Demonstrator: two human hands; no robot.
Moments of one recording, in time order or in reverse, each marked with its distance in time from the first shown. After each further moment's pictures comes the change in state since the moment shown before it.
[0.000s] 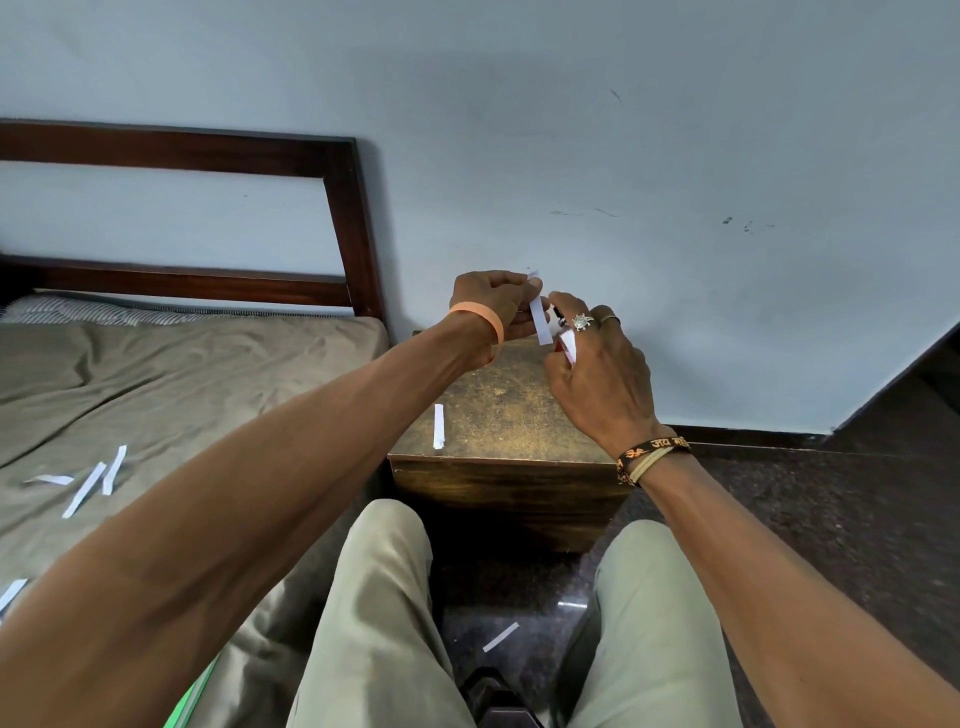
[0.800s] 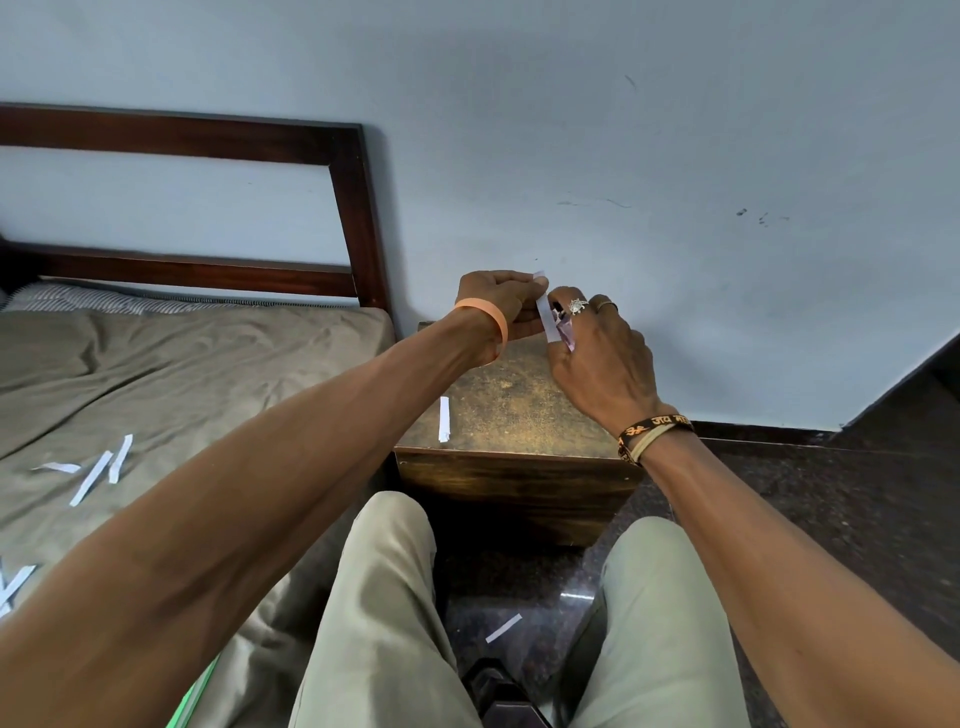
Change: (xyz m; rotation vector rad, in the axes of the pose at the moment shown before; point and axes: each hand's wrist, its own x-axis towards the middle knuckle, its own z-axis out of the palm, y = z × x) left_hand 0.006 -0.006 -0.006 -0.011 0.000 -0.040; right_hand 0.015 -0.004 0.004 -0.092 -0.082 -0.006
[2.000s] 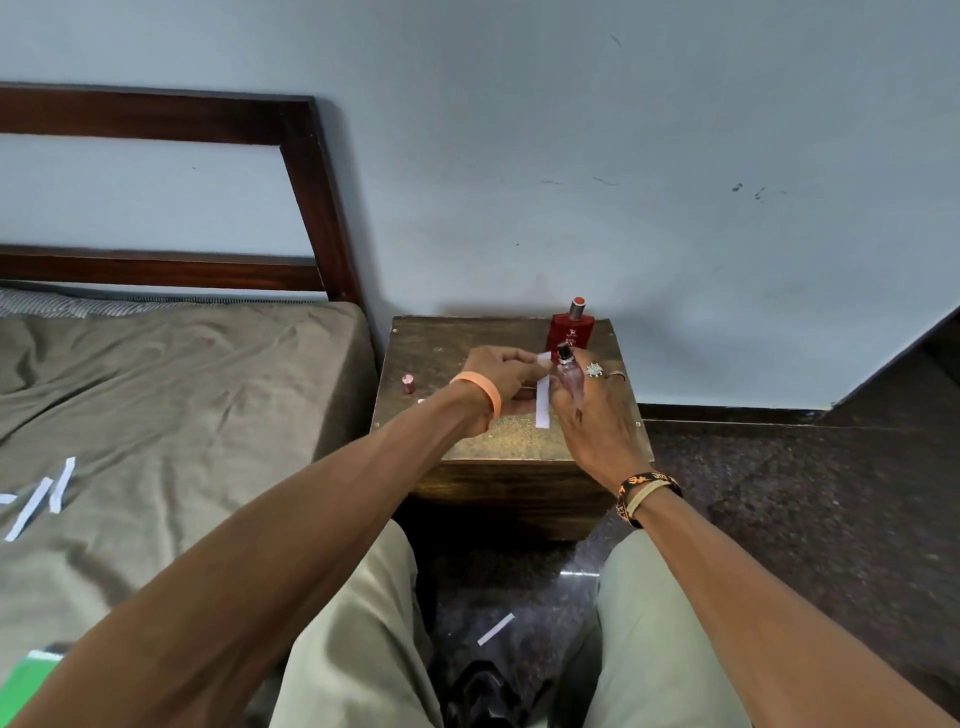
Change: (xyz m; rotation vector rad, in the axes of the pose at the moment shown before) left_hand 0.043 -0.091 0.003 0.150 -0.169 -0.207; right_hand -0.023 0.061 0.091 0.359 -0.105 0.262
